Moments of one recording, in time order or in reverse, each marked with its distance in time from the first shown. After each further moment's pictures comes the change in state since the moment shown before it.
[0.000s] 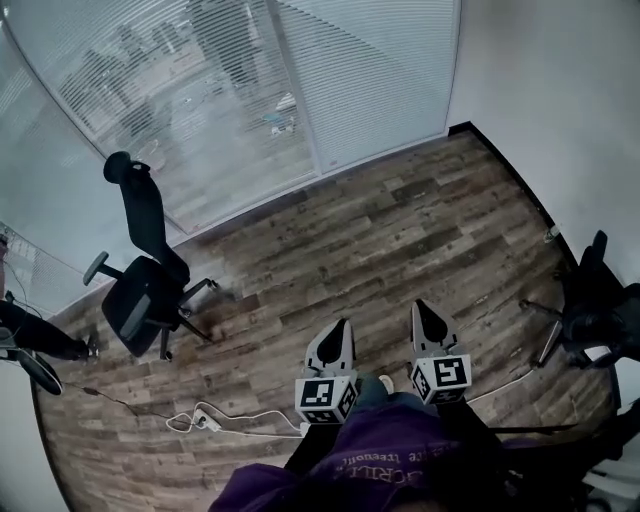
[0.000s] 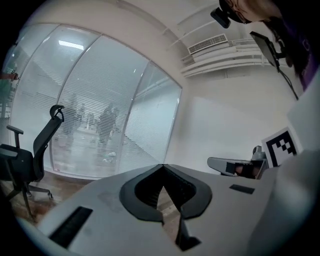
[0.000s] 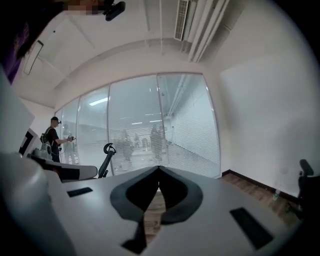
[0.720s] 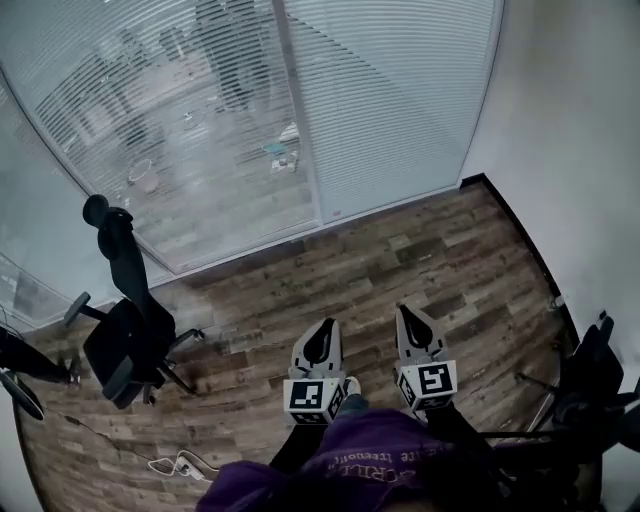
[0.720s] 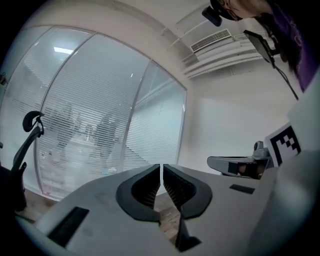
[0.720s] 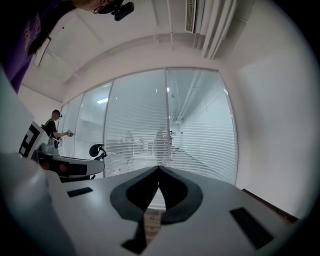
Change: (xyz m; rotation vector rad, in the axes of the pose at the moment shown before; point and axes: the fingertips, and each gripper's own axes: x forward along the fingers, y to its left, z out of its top) left arm 0.265 0.138 0.107 0.090 -0.084 0.022; right arm 0.301 -0.056 0.076 -0.089 -0.052 0.087
